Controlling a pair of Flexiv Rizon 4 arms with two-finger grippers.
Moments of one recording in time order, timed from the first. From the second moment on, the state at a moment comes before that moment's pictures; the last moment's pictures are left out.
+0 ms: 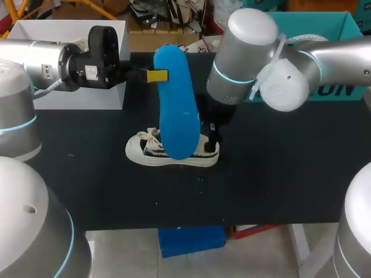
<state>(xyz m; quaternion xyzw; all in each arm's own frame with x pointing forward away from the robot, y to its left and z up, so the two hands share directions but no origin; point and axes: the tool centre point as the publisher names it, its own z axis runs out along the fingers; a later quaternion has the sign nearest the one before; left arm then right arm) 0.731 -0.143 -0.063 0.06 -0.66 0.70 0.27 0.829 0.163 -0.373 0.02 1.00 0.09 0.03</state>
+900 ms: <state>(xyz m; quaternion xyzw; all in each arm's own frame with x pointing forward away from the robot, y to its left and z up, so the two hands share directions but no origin) 0.731 -0.143 -0.063 0.06 -0.66 0.70 0.27 0.826 0.169 -0.377 0.02 1.00 0.01 0.03</state>
